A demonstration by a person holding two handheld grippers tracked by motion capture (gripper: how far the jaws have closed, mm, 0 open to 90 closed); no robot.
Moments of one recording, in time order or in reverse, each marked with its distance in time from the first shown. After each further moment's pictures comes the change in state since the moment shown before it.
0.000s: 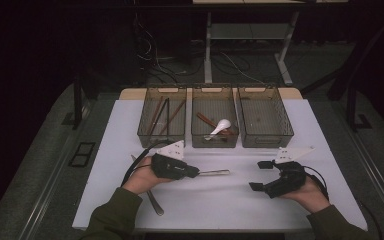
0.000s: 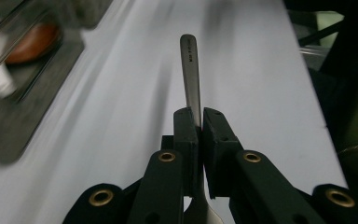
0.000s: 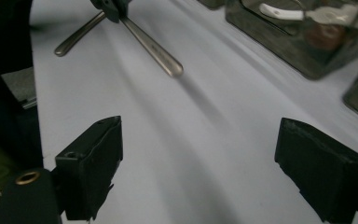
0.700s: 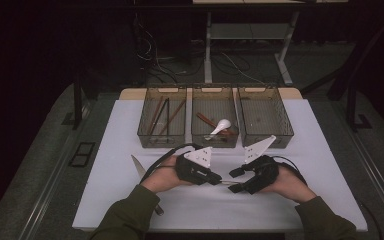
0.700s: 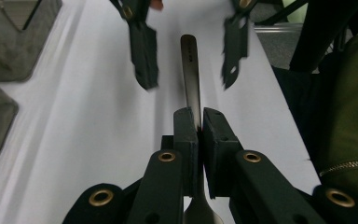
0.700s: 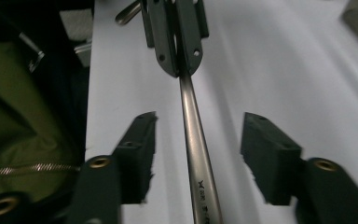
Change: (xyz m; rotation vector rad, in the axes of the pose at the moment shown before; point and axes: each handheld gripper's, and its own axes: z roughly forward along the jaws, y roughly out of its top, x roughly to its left) left arm -0.011 0.040 0.042 0.046 -0.112 0.159; right arm 0.010 0.044 0.051 0.202 0.251 -0.218
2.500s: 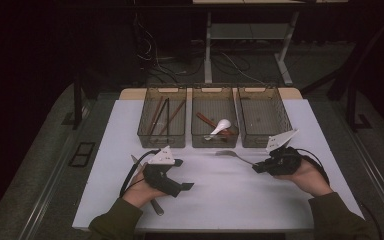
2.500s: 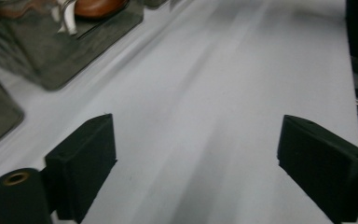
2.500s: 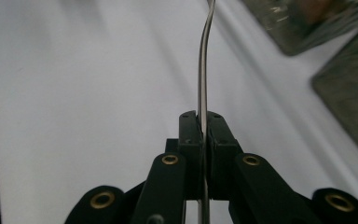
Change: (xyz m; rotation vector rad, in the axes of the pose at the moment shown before) left arm -0.031 -0.076 -0.045 -0.110 0.369 -0.418; right arm -0.026 -0.033 -0.046 0.059 -0.245 0.160
